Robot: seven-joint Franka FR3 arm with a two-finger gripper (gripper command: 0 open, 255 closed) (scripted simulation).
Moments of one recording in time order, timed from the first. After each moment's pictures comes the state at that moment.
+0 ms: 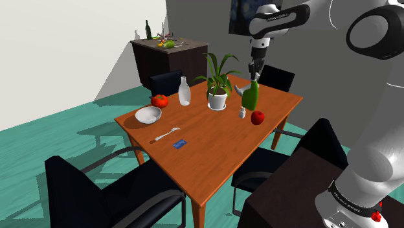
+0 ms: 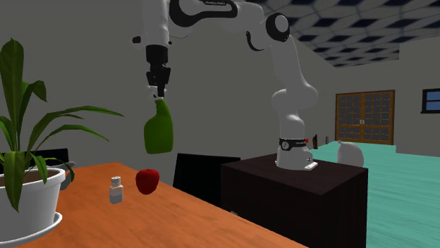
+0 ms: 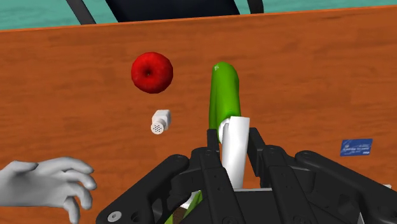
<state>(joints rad) -0.31 0.23 0.02 -1.60 -0.01 1.81 -0.41</state>
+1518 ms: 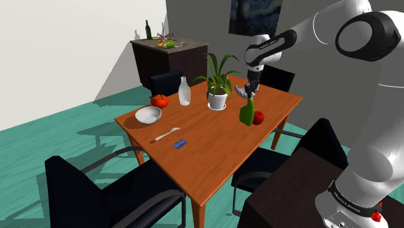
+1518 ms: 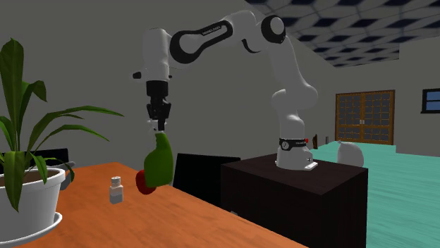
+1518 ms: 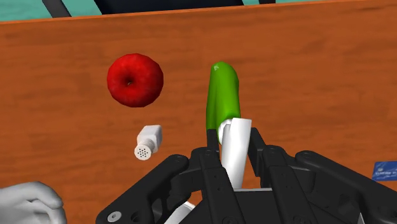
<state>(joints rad) -0.31 0.31 0.02 -1.81 -0.01 2.09 -0.40</state>
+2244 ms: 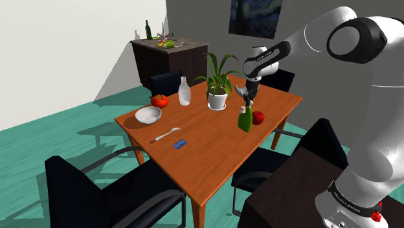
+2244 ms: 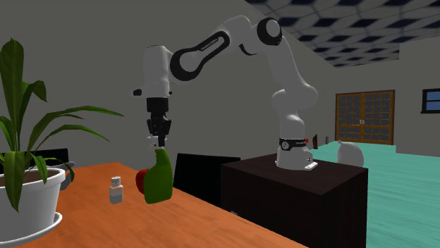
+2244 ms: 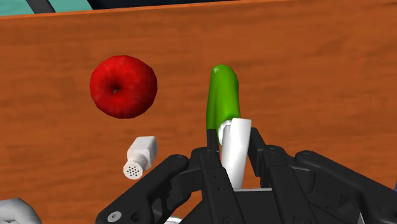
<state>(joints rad) -0.31 0.38 0.02 -1.86 -0.02 2.22 -0.40</state>
